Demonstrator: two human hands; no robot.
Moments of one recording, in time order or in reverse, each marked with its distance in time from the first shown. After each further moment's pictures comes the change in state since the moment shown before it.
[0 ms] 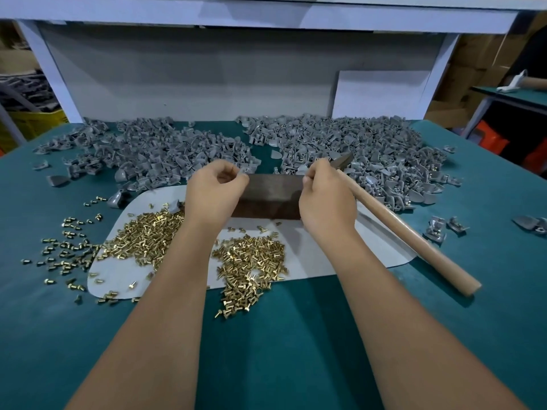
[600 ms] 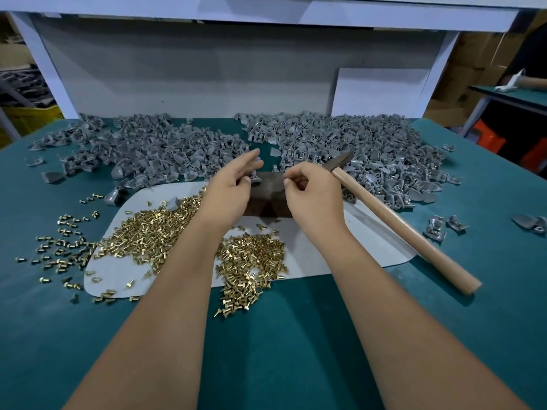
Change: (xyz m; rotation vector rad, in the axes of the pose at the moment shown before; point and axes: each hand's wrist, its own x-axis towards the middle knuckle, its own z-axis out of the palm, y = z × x) left_hand 0.000 0.001 0.011 -0.097 -0.317 0.098; right_hand -0.003 -0.010 0.009 0.353 -0.043 0.002
